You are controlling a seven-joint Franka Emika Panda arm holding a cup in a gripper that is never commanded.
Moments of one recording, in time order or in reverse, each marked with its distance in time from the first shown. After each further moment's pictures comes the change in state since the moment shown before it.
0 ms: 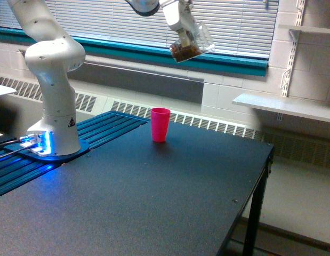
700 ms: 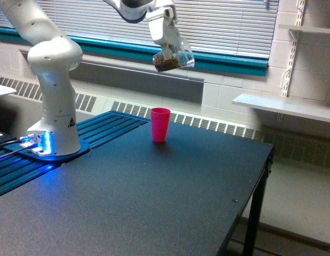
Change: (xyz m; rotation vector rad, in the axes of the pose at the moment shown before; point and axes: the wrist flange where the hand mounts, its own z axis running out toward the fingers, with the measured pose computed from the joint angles) arm -0.086 0.018 0.008 -0.049 -0.107 -0.035
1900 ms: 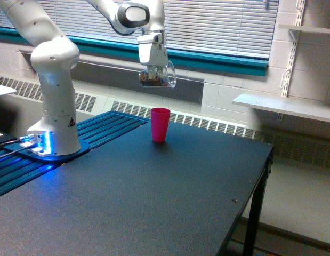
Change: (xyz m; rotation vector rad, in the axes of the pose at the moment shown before) arm -0.121 -0.001 0.034 -0.076 -0.154 -0.017
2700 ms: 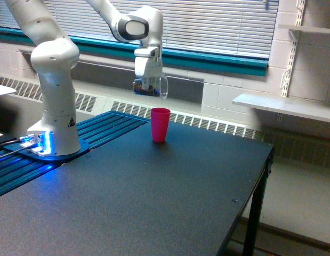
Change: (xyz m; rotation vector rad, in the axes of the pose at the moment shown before) arm -0.051 -0.002 0.040 -0.064 -0.127 -0.005
